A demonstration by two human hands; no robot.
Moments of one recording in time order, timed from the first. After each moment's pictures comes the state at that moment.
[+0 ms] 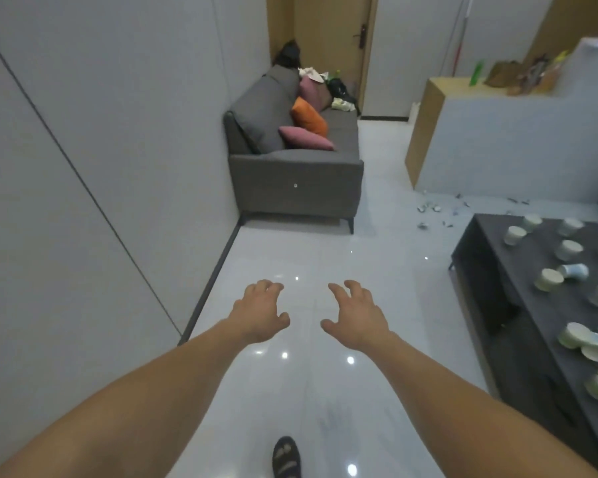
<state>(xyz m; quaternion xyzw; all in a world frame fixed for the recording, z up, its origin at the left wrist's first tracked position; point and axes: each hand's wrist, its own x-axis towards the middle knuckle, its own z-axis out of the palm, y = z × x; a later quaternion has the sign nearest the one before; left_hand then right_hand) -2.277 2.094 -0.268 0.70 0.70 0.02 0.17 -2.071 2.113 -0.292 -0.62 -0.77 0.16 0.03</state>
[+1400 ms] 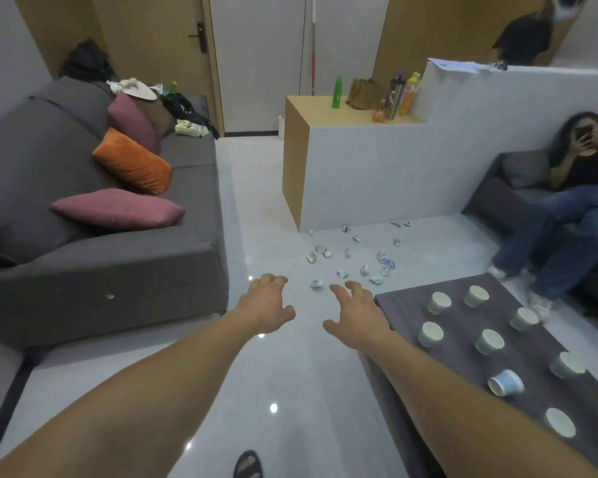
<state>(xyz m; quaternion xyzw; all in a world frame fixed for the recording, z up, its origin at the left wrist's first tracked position) -1.880 2.874 -0.280 0.81 0.54 0.02 0.22 -1.692 2.799 -0.290 -0.77 -0.62 0.15 0.03</state>
